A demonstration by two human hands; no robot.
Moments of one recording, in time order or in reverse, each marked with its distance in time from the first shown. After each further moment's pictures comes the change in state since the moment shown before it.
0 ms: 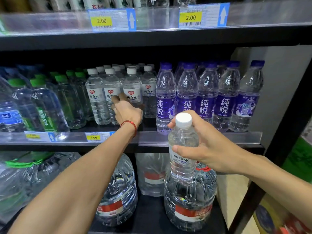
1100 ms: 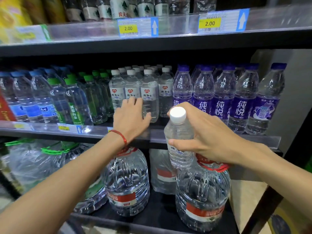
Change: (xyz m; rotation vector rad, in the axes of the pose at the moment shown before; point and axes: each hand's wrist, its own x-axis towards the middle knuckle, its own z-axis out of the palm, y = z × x) left_hand -0.034 -0.003 -0.100 0.640 -0.197 0.547; right_hand 0.022 -0.029 0.007 -0.519 -0.023 -0.130
